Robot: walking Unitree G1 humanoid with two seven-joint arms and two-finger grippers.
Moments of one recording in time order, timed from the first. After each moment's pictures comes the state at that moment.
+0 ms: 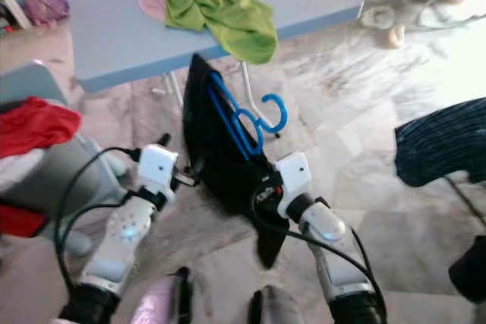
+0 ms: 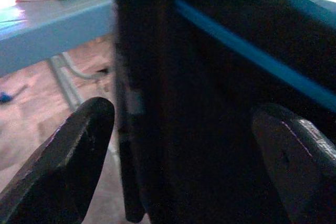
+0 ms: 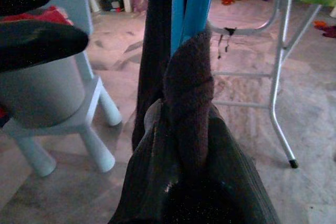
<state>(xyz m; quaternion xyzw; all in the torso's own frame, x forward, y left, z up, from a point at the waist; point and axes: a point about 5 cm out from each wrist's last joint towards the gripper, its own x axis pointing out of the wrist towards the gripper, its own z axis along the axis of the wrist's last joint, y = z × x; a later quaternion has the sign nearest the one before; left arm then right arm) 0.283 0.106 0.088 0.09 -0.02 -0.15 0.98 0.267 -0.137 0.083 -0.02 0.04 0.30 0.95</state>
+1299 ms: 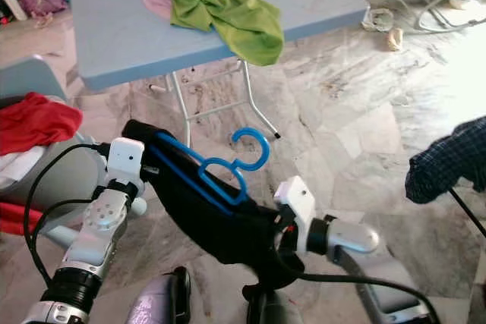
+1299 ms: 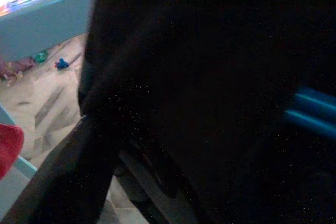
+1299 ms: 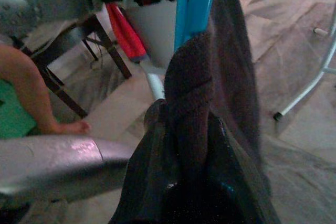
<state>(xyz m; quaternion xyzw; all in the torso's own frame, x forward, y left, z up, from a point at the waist) 0.299 0.153 0.078 0.12 0.01 -0.07 0.99 0.220 -0.157 0.100 -0.02 0.15 0.52 0.84</state>
